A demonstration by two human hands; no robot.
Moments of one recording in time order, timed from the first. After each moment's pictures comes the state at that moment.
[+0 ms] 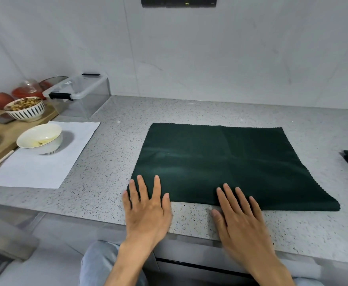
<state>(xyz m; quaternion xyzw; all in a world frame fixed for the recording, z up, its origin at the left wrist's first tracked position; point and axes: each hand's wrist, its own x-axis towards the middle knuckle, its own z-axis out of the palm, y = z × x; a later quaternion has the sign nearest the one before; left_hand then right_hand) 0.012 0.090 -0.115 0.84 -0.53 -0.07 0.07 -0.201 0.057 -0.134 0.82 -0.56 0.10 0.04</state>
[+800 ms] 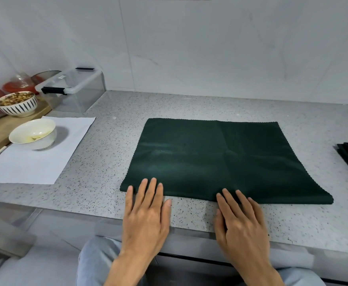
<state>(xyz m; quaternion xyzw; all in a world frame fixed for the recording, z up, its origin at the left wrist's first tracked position) 0.010 0.119 -0.134 0.76 -0.63 0.07 0.16 -0.202 0.073 -0.147 0.80 -0.53 0.27 0.12</state>
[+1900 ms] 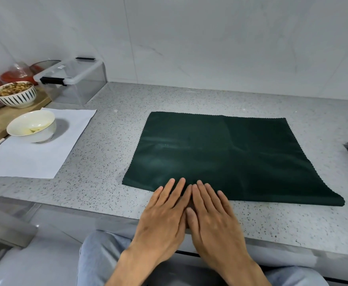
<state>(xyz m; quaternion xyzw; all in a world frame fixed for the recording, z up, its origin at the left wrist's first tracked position) -0.002 0.112 -0.136 0.66 -0.75 0.02 0.10 -0.148 0.083 -0.137 0.85 -0.50 0.15 0.03</state>
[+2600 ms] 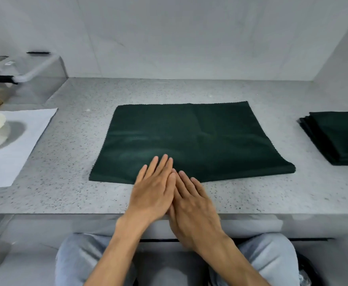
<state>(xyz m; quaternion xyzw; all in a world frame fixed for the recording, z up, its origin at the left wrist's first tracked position) -0.033 0.062 -0.121 0.69 -0.71 -0.10 0.12 -0.163 0.083 -0.137 0.86 -0.50 0.12 0.03</state>
